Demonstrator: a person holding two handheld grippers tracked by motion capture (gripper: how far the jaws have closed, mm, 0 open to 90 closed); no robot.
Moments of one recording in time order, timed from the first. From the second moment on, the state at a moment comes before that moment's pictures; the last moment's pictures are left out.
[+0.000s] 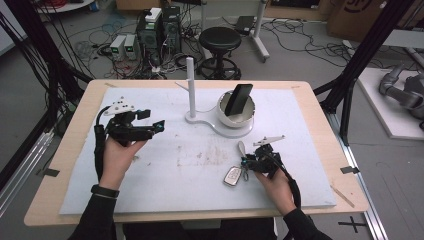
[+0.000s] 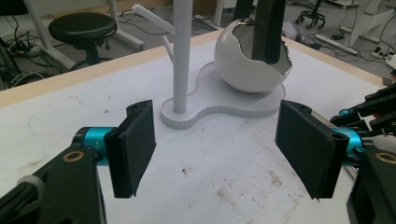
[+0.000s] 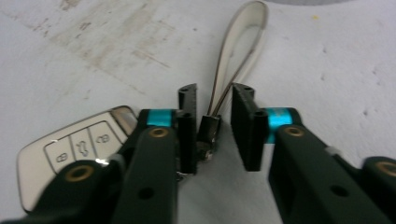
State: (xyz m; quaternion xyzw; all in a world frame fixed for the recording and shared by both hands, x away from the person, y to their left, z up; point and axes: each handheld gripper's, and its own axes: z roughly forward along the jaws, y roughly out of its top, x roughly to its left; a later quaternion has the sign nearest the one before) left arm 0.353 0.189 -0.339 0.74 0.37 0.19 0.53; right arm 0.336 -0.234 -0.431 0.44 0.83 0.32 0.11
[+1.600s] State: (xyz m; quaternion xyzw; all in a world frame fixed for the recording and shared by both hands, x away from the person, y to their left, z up) left arm 0.341 0.209 -0.334 0.73 0.38 0.19 0.53; right arm 0.387 -0.114 -0.295 0.29 0.79 0.48 0.26
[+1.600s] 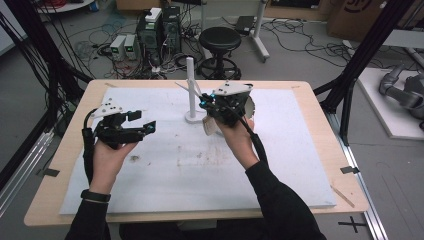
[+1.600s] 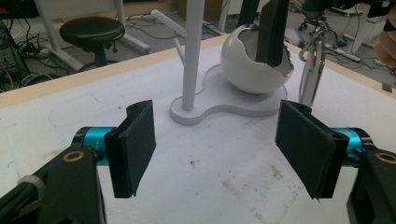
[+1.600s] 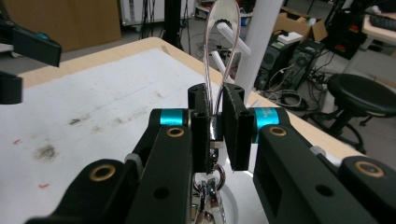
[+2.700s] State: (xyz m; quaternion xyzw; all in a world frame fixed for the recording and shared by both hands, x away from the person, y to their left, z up) left arm 0.339 0.214 -0.335 0.73 0.38 0.19 0.53; right arm 0.407 -0.093 -0.298 0.29 0.79 0.46 0.28
